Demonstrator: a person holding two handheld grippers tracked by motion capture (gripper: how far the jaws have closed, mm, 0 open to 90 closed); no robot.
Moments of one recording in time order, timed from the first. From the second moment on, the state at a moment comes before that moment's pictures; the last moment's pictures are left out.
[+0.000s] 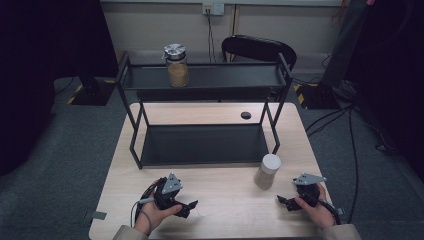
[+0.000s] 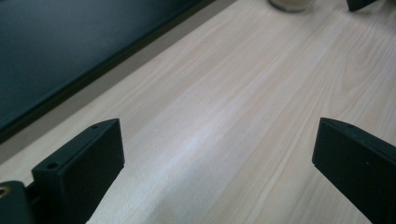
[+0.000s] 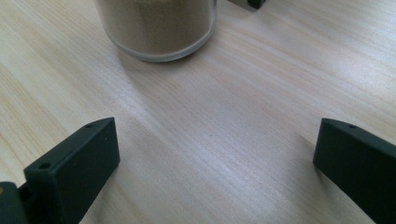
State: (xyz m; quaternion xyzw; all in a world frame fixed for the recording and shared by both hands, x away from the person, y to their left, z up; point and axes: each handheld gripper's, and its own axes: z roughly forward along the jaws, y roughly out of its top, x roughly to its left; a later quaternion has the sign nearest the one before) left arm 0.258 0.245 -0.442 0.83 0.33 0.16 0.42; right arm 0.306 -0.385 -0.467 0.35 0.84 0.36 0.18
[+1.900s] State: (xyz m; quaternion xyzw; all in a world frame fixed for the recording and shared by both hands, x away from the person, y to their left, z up) left arm 0.258 0.234 -0.476 0.86 0.31 0.16 0.38; right arm 0.306 -0.385 -0.467 0.35 0.84 0.36 0.18
